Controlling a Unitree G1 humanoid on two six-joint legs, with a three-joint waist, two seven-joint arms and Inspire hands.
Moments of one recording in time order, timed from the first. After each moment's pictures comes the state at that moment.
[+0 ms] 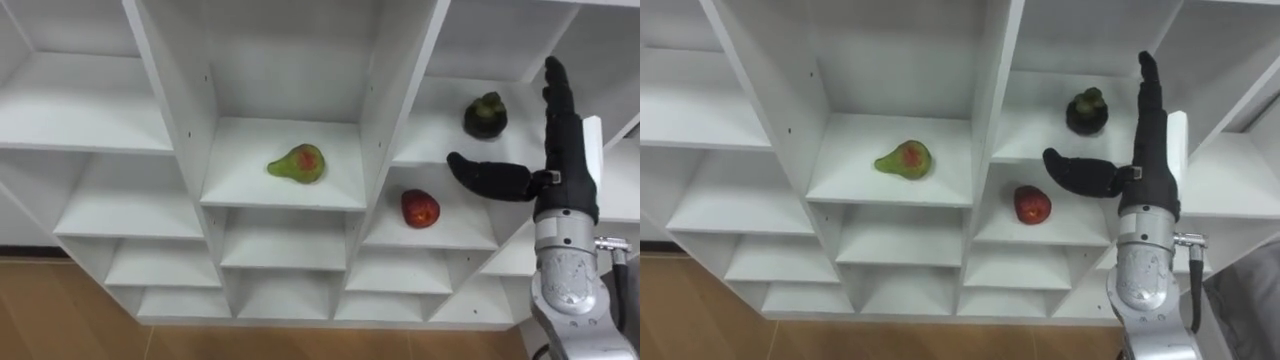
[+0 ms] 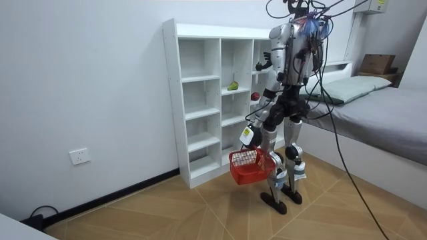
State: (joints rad) left arm 0.22 0.22 0.02 1.14 0.26 0.09 0.22; right arm 0.05 -0.32 0.04 -0.04 -0.09 -0.05 -0.38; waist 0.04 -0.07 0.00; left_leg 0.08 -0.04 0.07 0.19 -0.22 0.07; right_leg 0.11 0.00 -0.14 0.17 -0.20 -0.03
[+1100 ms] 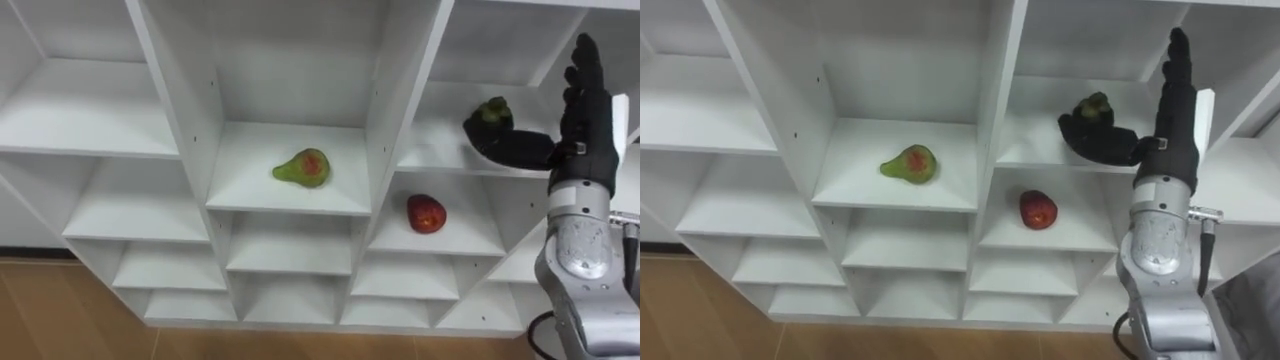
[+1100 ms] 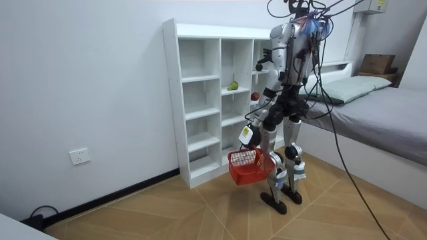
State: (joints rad) left arm 0.23 0.21 0.08 1.10 0.32 0.13 0.20; right arm -0.11 -0.33 -0.01 0.04 0.08 -0.02 -0.39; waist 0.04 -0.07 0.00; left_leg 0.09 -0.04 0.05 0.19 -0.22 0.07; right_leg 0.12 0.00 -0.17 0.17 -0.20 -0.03
